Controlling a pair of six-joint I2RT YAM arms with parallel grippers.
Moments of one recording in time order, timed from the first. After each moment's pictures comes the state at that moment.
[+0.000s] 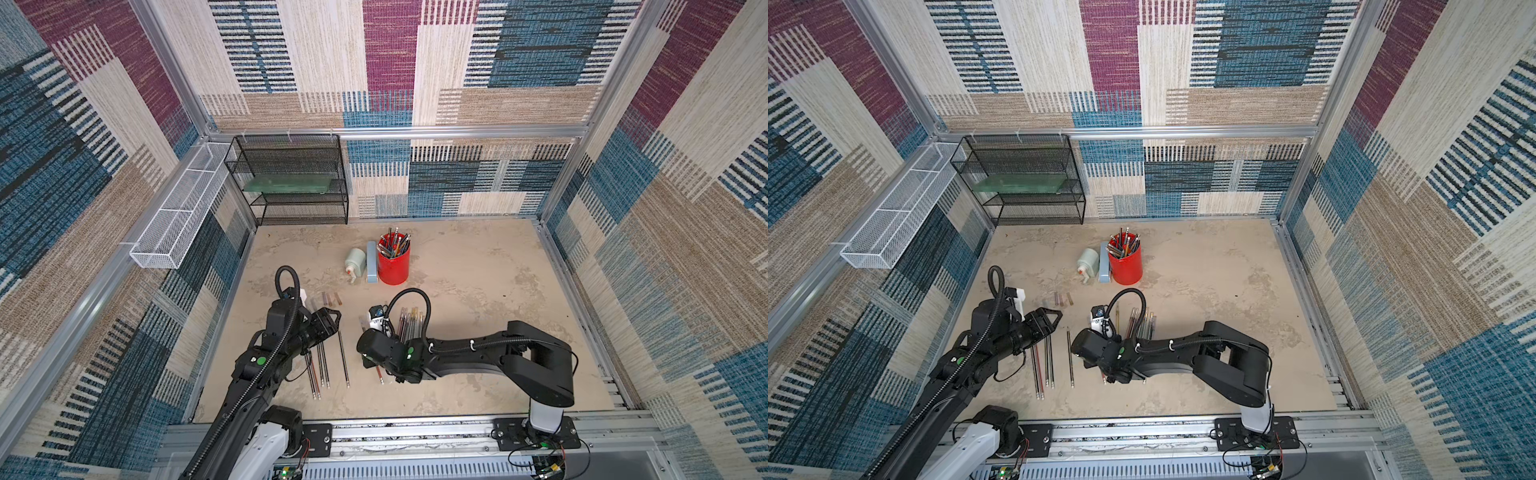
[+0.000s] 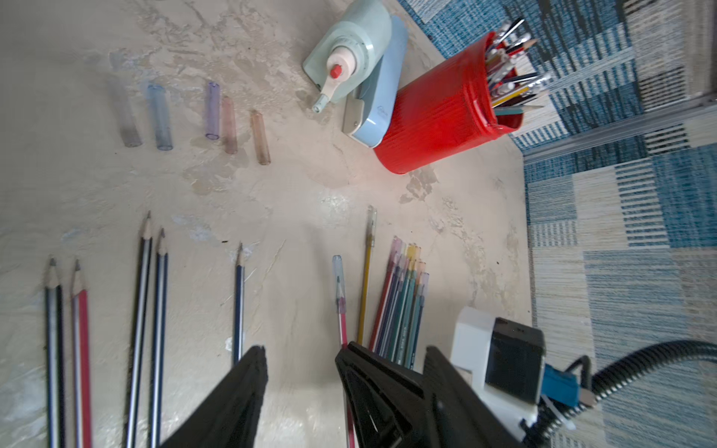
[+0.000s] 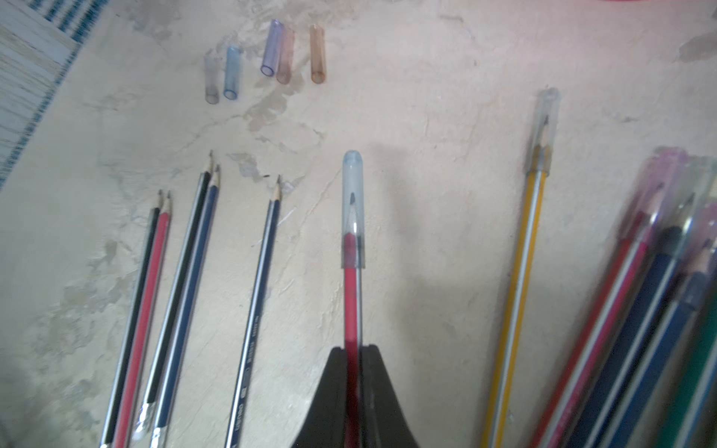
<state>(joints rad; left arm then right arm) -0.24 0.72 0.62 -0.54 0.22 -0.74 1.23 1.85 1.09 -0.06 0.40 0.82</state>
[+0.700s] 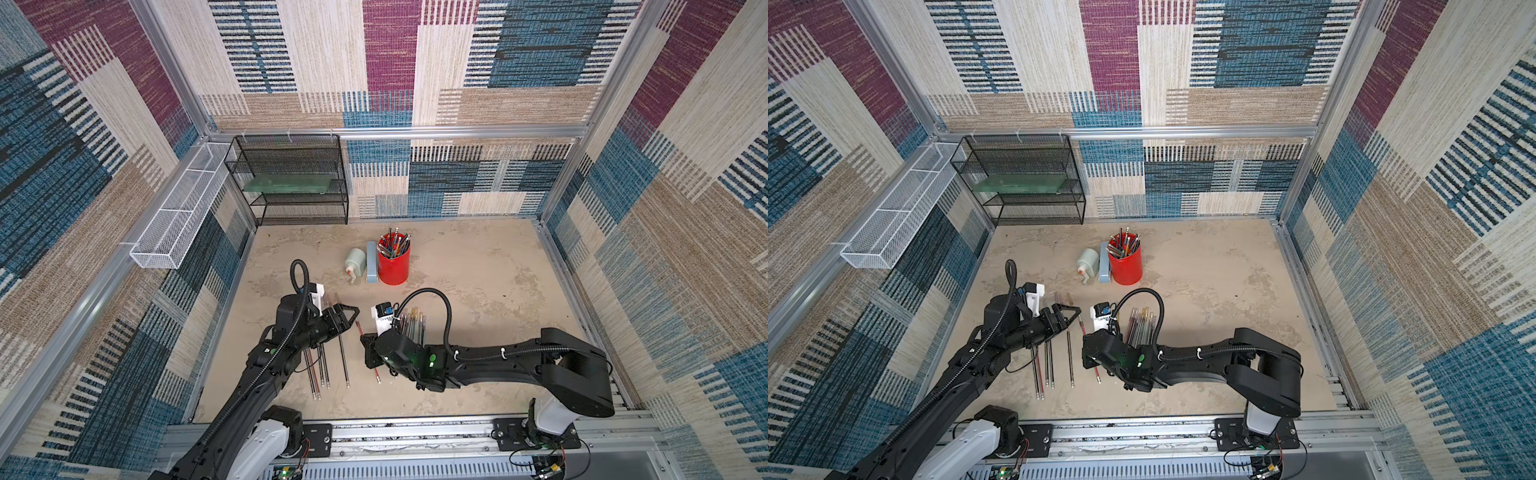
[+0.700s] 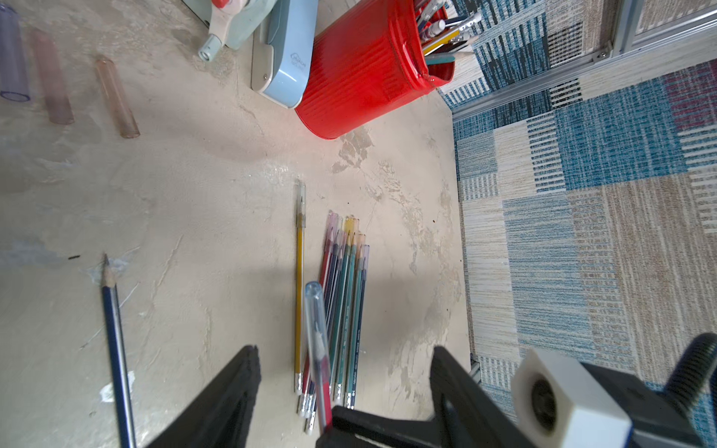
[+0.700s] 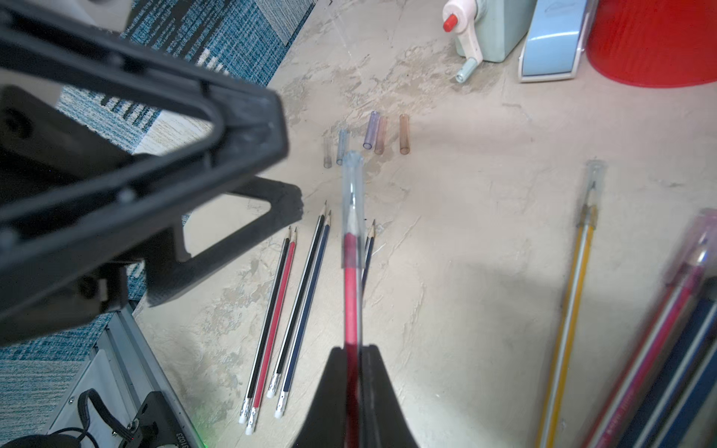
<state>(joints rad) -0.26 0.85 0.54 -0.28 0.45 -0.79 1.25 1.68 0.94 0.19 0.37 0.79</state>
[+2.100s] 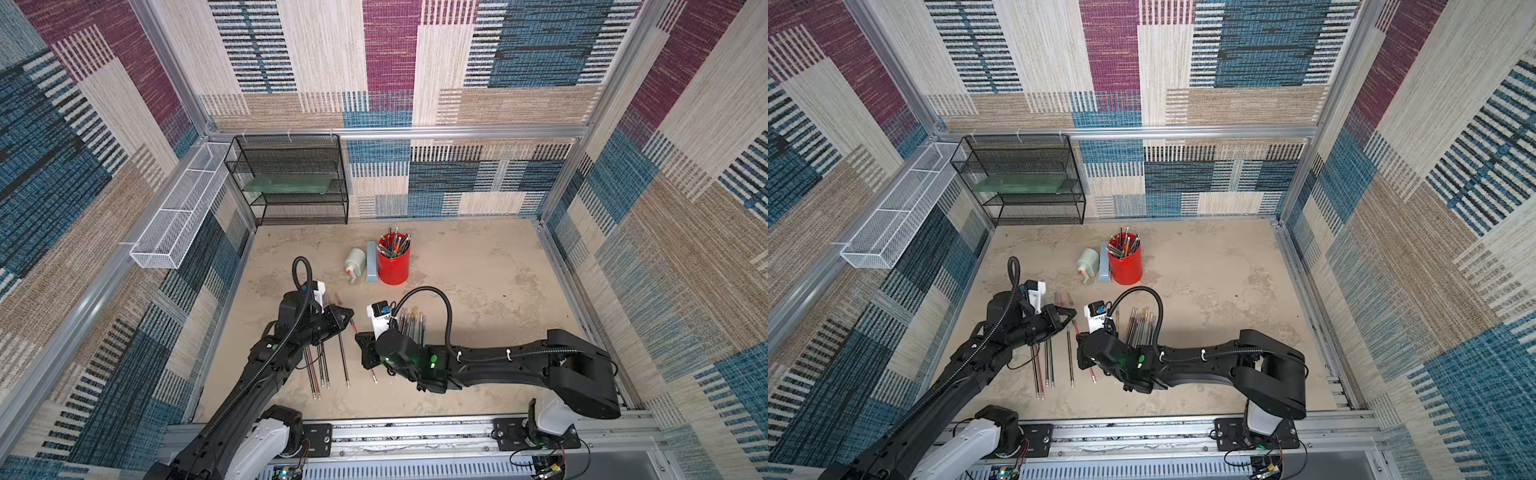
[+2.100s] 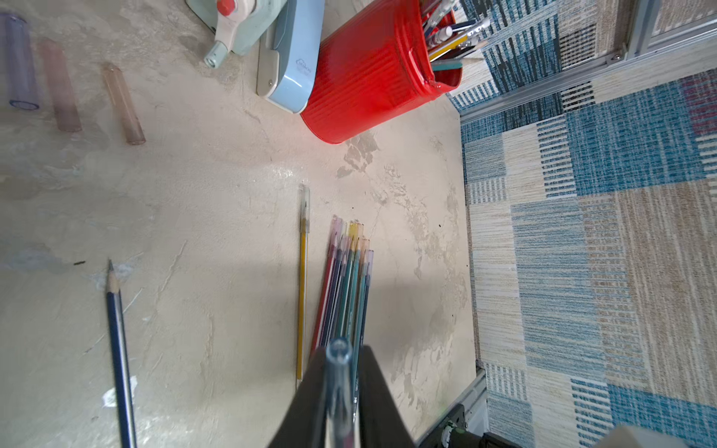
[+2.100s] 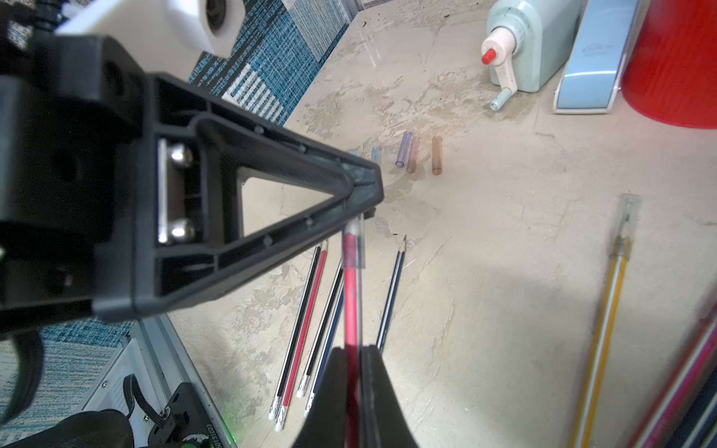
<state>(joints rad) -0.27 0.88 0.57 -0.29 0.40 -0.79 1.27 1.66 0.96 0.21 0.36 0.74</state>
